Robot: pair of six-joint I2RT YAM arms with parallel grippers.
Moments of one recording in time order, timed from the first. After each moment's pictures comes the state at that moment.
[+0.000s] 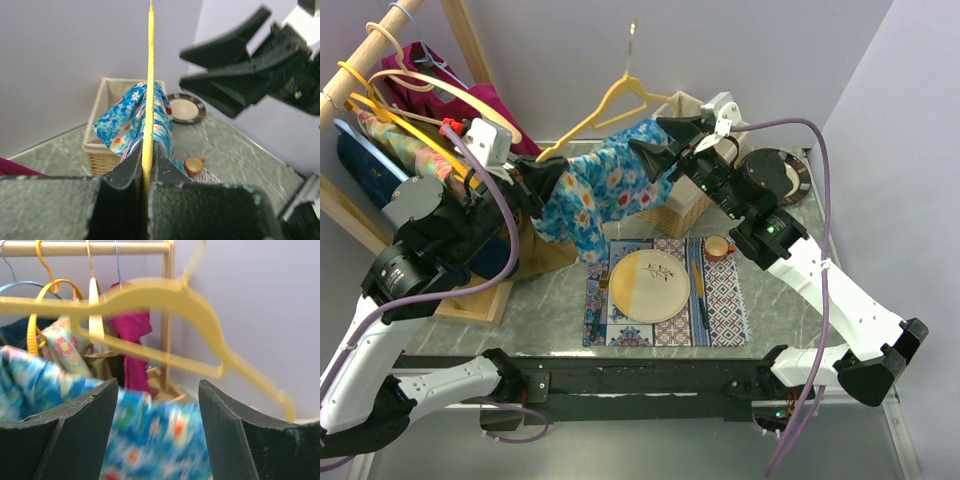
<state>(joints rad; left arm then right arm) -0.75 0.97 1.59 -0.46 -0.08 -0.09 0.72 1.24 1.40 0.19 -0.10 0.00</state>
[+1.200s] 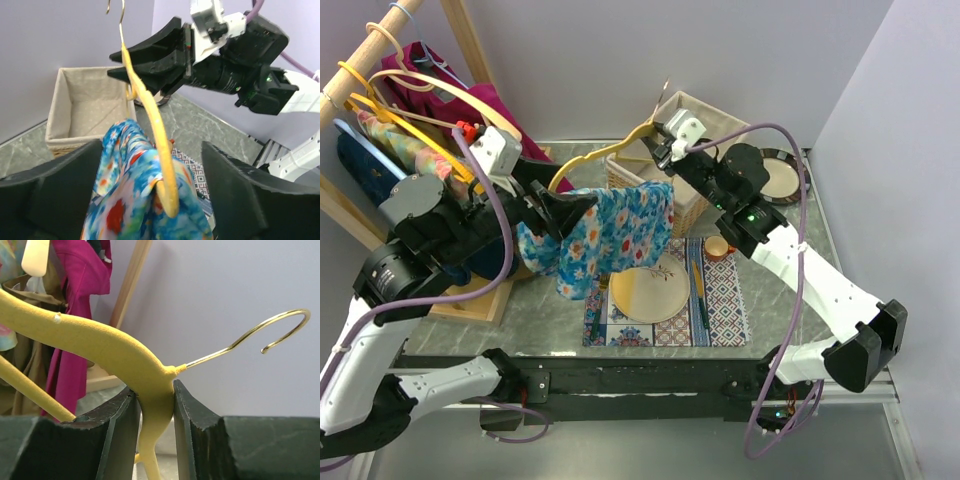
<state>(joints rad) -0.75 0.98 1.64 -0.57 0.13 -0.13 0.65 1.33 1.35 0.26 -0.19 -0.42</state>
